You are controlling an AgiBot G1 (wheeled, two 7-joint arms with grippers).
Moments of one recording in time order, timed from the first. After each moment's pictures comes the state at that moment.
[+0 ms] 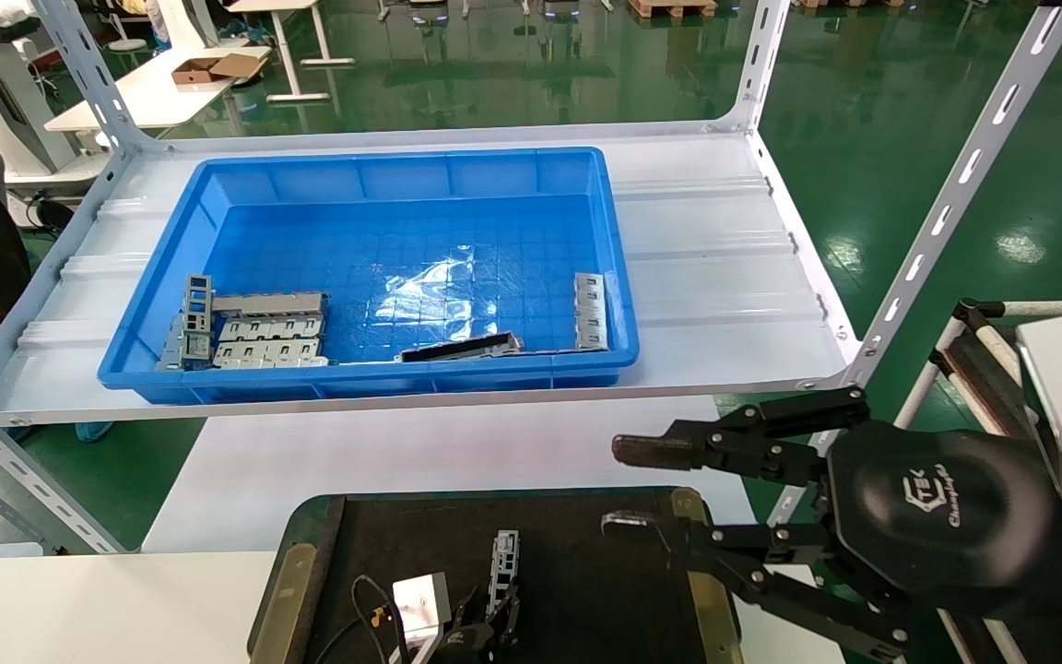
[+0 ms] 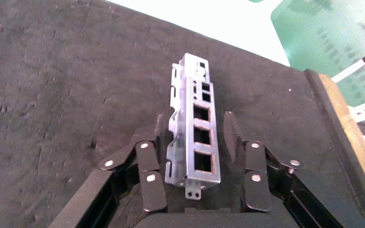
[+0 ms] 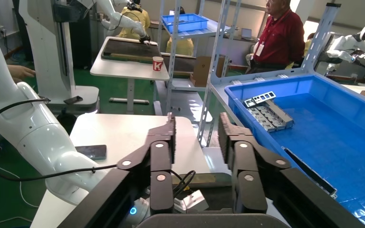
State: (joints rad) left arm -0.64 1.33 0.95 -1.14 0.92 -0.45 -0.46; right arm 1.10 -0.57 -0.38 1.27 -0.66 -1.46 0.14
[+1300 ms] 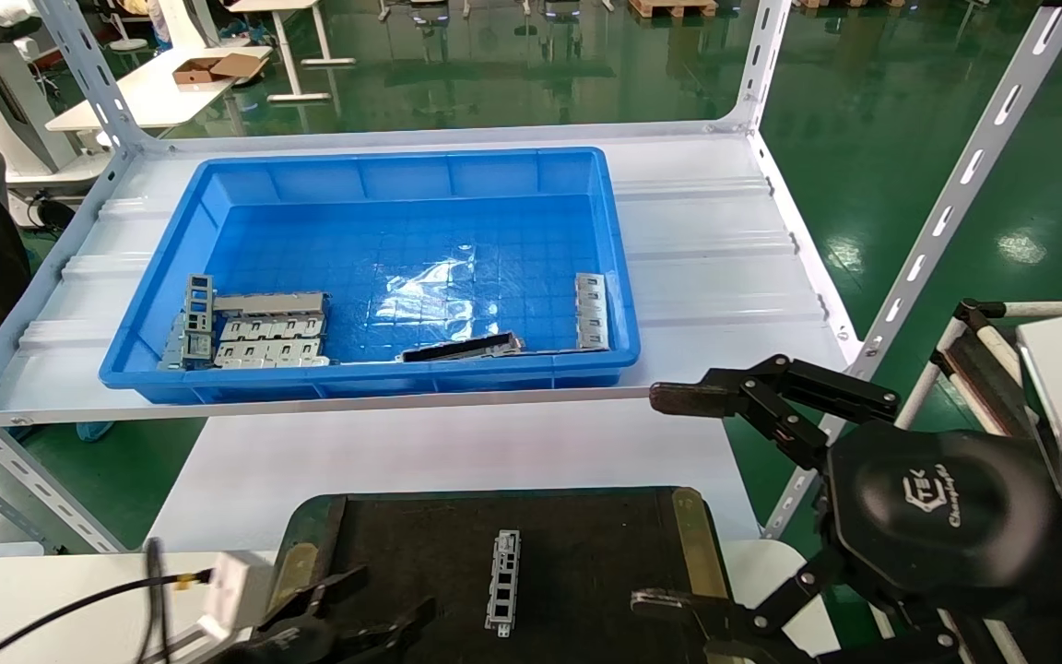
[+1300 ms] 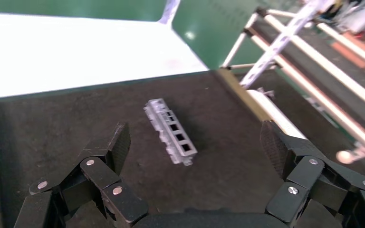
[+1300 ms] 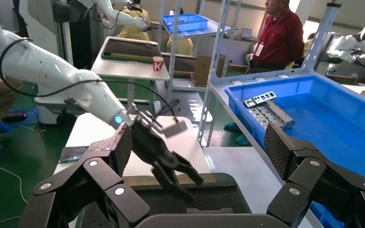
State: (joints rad) left arm -0.41 0.80 0.39 -1.35 0.85 0.53 -0.30; right arm 1.10 -0.57 -0.38 1.27 -0.66 -1.46 0.14
